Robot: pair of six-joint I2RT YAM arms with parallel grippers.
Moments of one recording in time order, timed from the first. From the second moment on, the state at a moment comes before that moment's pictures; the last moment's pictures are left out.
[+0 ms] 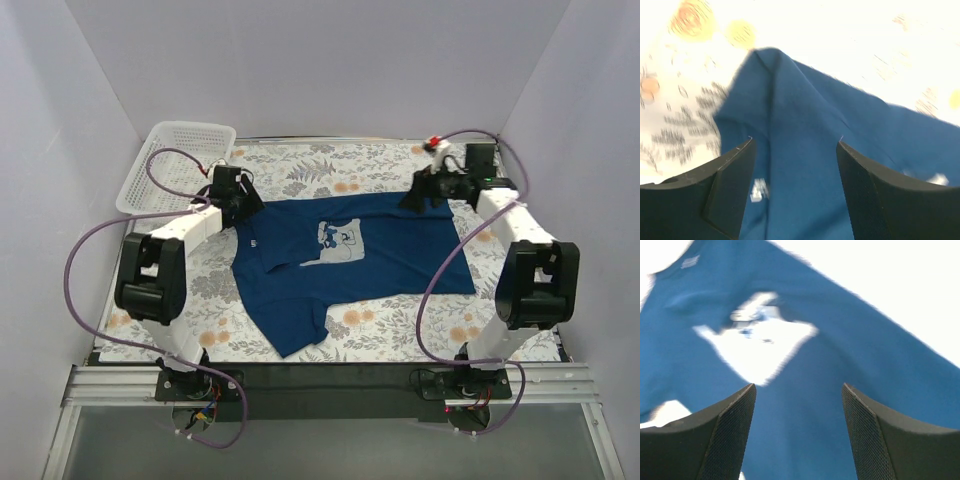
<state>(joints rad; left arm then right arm) -0.22 1.72 1.11 -0.16 -0.13 -0.66 0.09 1.67 1.26 -0.37 -0.83 -0.30</state>
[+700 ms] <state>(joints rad) -0.20 1.96 1.33 -0.19 -0.22 -0.56 -0.29 2.09 1.46 -0.35 -0.67 -0.14</state>
